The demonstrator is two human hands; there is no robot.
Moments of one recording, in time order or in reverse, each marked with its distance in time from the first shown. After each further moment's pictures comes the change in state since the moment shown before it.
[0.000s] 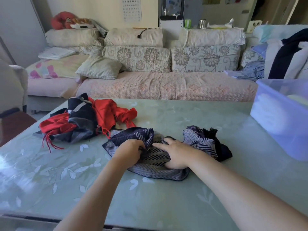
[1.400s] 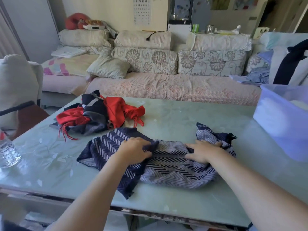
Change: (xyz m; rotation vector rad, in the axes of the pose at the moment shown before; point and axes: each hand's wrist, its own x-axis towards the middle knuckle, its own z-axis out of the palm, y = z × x) left_hand -0.040 -0.005 -0.022 0.074 -0.188 -0.048; right_hand -0.031 0.038 0.003 -0.099 -0.140 0.423
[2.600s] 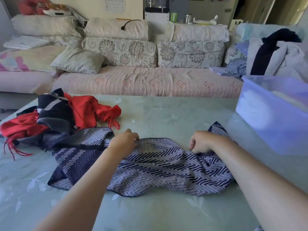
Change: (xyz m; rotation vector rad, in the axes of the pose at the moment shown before) left_hand 0.118 0.015 0.025 0.112 0.094 0.076; right_hand 0.051 0.071 -0.021 0.274 0.009 -0.047
